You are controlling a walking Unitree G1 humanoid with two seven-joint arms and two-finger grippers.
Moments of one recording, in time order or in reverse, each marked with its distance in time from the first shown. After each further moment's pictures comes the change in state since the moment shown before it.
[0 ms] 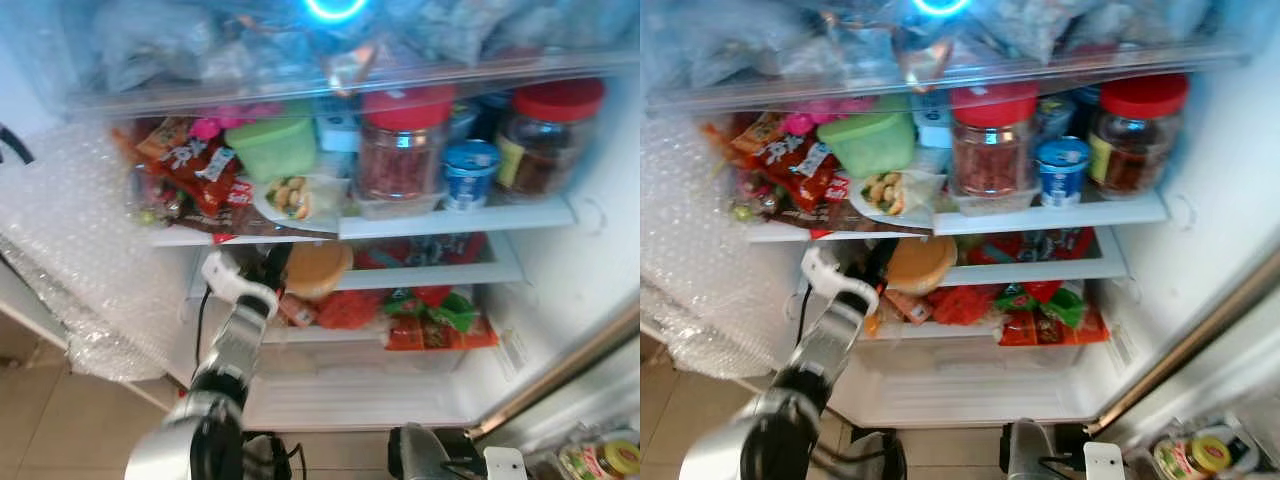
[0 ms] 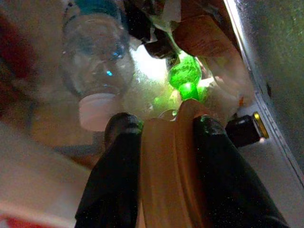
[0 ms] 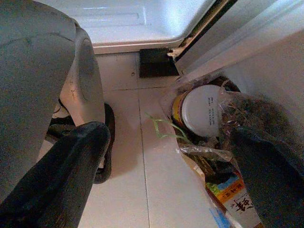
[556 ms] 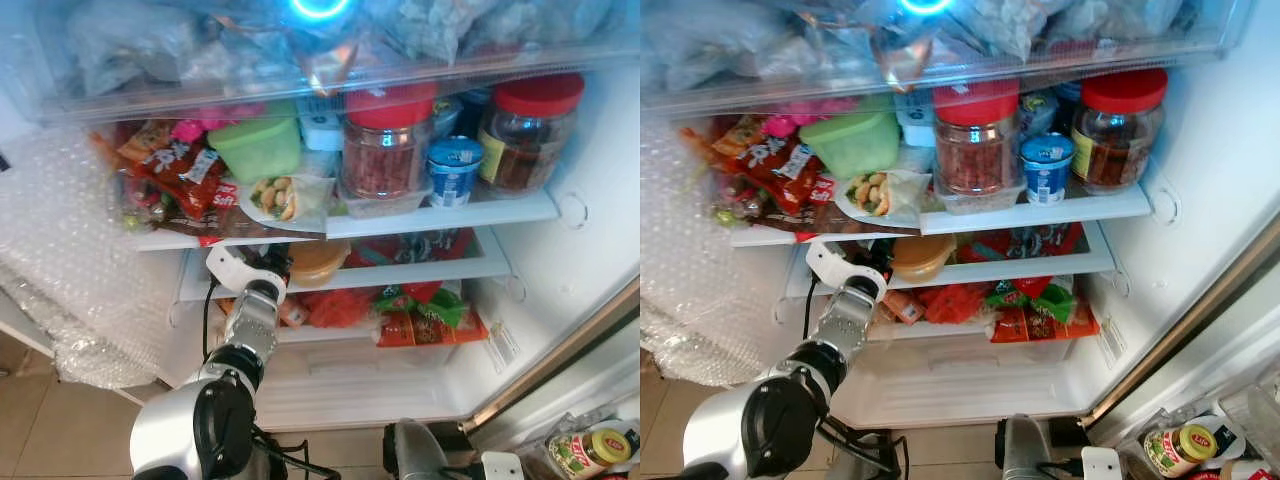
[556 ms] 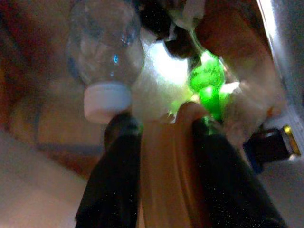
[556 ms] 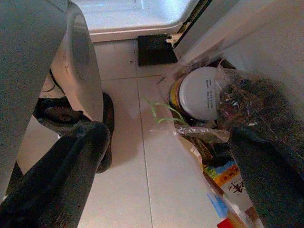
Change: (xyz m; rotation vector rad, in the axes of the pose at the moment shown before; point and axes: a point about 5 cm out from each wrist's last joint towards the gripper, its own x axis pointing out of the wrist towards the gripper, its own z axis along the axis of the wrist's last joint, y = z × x) left arm 0.013 -0.011 -0.004 -0.009 -0.031 0.145; right arm -0.002 0.001 -0.008 -0.001 0.016 0.001
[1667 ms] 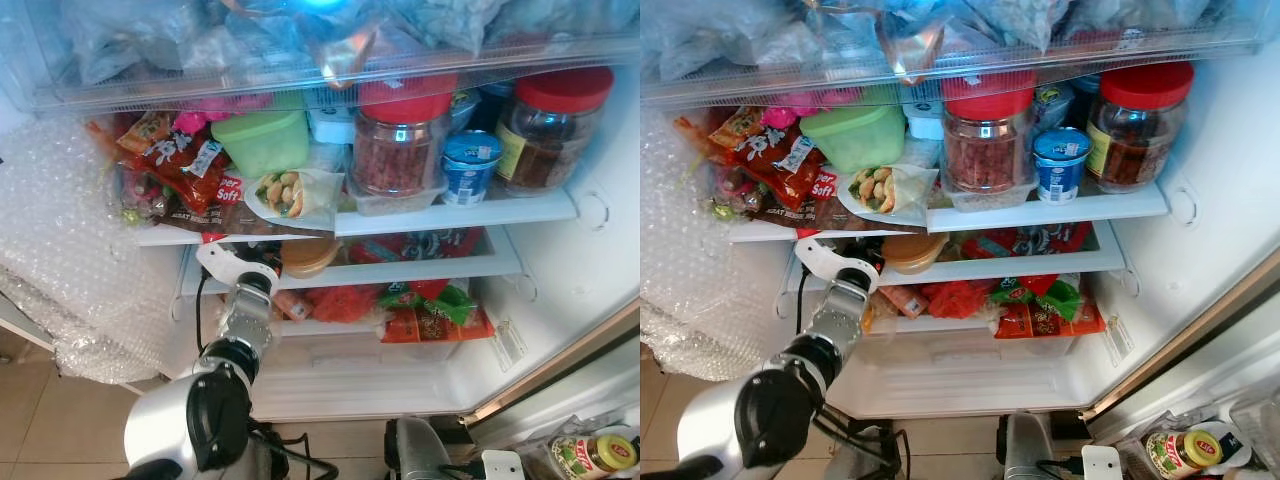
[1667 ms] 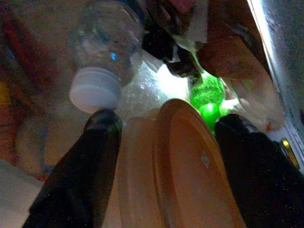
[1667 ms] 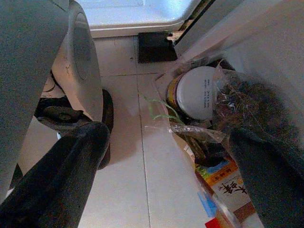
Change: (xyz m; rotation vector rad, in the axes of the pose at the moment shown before) left arm 0.000 -0.001 0.013 0.017 -0.063 -0.095; right arm 0.001 0.000 0.004 0.000 -0.010 0.000
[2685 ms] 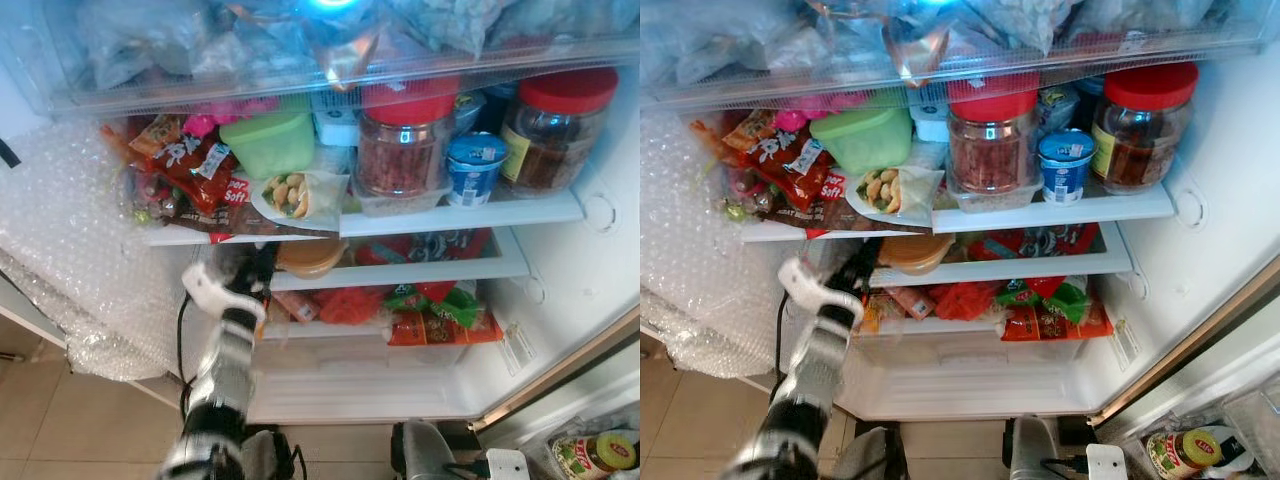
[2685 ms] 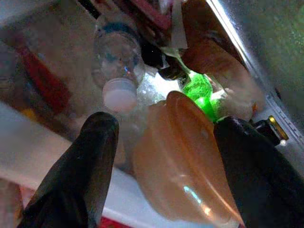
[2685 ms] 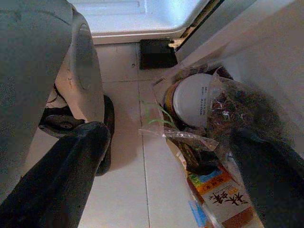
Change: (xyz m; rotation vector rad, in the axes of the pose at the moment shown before) left arm -0.046 0.026 0.003 0.138 -0.018 -0.111; right arm 0.000 -0.001 0.002 0.002 -0.003 -0.007
